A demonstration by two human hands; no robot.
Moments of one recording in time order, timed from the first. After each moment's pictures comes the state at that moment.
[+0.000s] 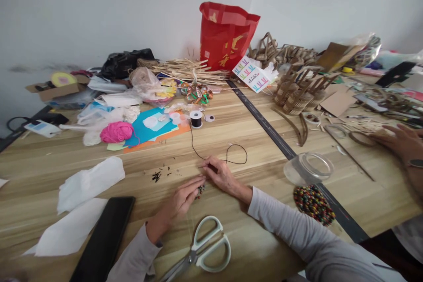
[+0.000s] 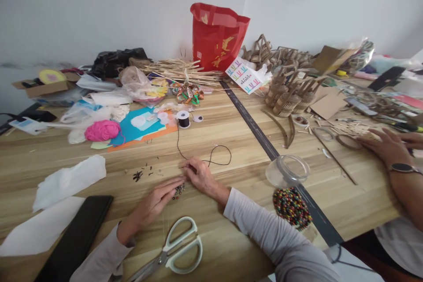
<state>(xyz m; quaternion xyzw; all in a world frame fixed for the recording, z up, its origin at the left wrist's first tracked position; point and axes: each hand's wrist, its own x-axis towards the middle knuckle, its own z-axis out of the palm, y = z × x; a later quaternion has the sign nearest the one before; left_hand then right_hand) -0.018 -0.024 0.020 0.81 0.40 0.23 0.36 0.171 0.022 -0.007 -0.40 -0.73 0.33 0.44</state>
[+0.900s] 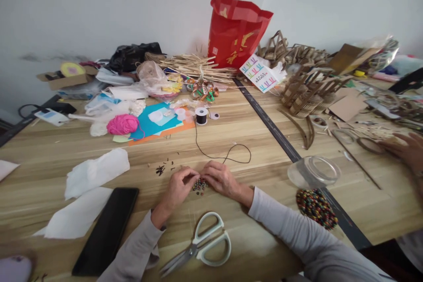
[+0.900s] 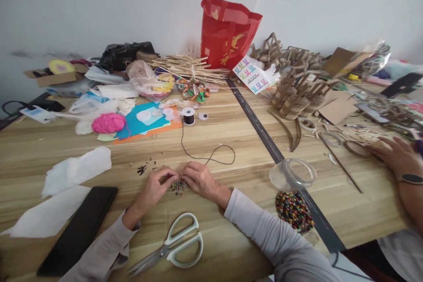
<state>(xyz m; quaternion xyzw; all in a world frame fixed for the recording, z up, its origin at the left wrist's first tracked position) -0.013 -0.011 0.020 0.72 0.51 0.35 0.32 0.170 0.012 -0.003 -0.27 -0.85 0.22 0.39</state>
